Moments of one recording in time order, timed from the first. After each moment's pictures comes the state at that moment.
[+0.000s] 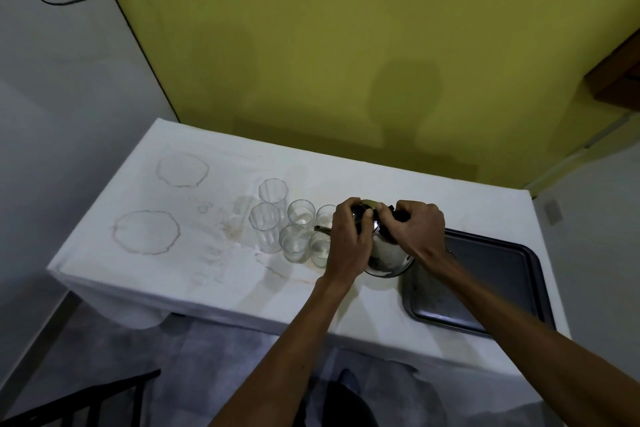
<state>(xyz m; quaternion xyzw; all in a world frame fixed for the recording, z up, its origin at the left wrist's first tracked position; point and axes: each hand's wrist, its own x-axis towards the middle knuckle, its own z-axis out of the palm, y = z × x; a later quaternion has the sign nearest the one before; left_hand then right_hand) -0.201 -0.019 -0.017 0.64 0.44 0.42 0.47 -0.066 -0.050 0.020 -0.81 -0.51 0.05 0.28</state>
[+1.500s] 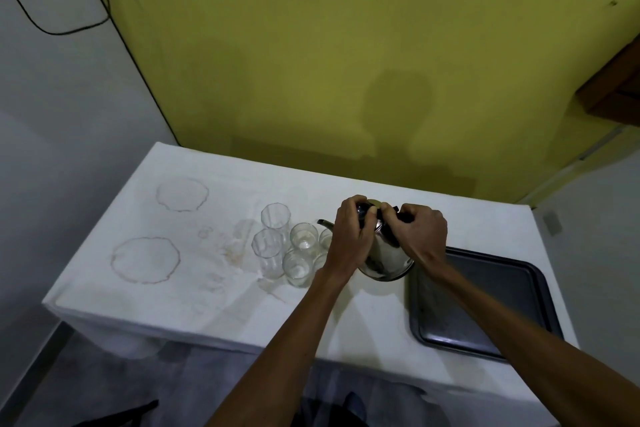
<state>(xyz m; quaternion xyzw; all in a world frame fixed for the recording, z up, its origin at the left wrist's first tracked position) -0.192 0.034 0.007 0.67 0.41 0.39 0.48 -0.066 -0.015 0.037 -0.83 -0.44 0.05 0.32</state>
